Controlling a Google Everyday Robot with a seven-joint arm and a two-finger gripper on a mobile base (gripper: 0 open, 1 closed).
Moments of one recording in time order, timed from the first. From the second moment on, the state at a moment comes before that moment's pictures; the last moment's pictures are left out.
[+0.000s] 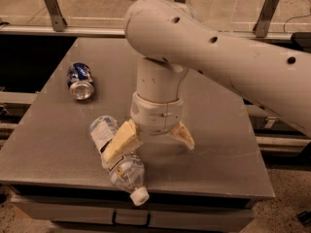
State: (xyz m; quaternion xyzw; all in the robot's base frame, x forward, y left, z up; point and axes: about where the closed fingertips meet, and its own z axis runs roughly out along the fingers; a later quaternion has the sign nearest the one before) arm 0.381 0.004 0.828 -0.97 -0.20 0.14 0.08
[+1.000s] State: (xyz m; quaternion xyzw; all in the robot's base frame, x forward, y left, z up) arm 0.364 0.037 0.833 -0.96 -0.24 0.13 0.10
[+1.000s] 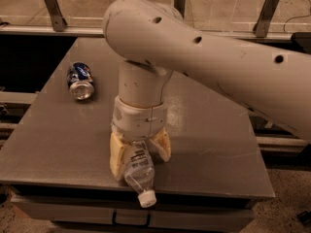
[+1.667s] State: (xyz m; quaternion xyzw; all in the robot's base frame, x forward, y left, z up) arm 0.370 0.063 0.863 -0.96 -0.26 0.08 0.08
